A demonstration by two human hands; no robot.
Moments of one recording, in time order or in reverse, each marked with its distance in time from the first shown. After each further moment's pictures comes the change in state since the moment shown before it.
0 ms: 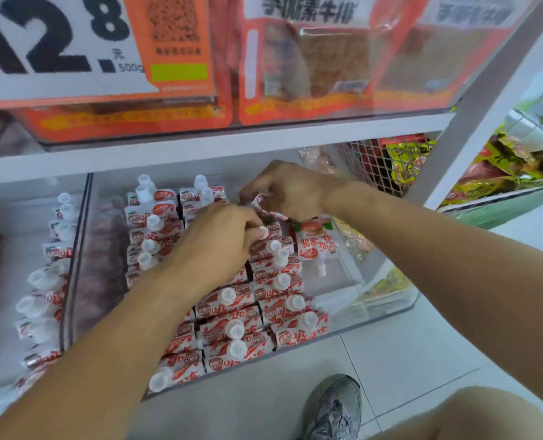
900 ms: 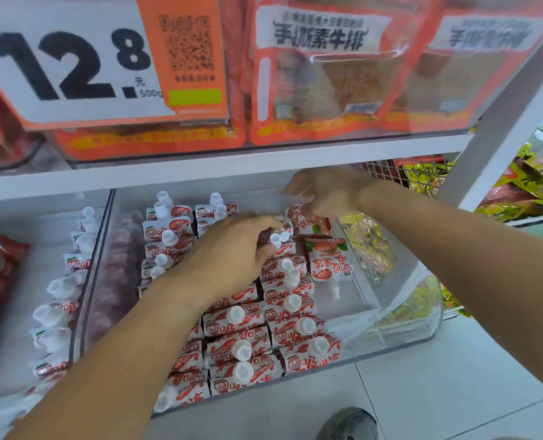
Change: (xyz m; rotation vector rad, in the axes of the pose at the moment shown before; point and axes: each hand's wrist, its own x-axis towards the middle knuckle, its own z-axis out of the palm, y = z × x) left_hand 0.004 -0.001 -0.003 0.051 -0.025 0.048; right_hand 0.002 0.018 -0.032 -0.171 -0.102 0.193
